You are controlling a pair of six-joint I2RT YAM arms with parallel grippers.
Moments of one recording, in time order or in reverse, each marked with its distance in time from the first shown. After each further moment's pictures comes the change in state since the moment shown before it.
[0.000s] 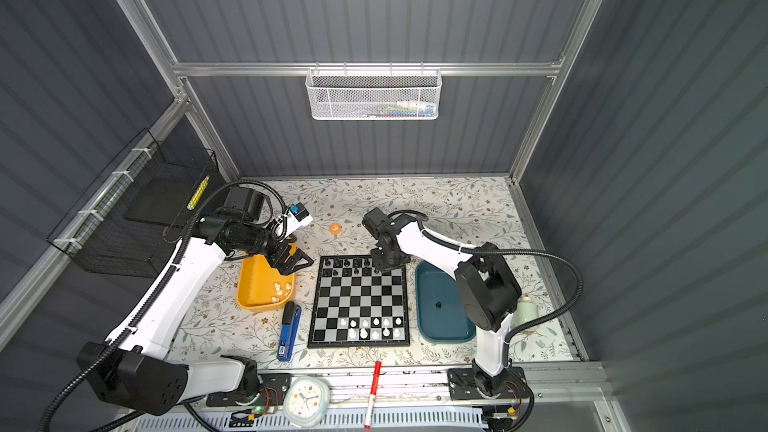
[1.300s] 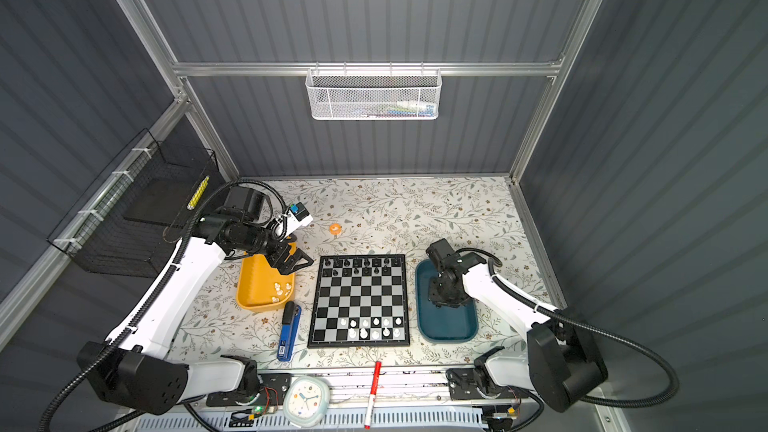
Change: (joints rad) left arm 0.000 0.002 0.004 0.000 0.000 0.009; right arm -0.262 -0.533 -0.654 0.060 -0.034 0.189
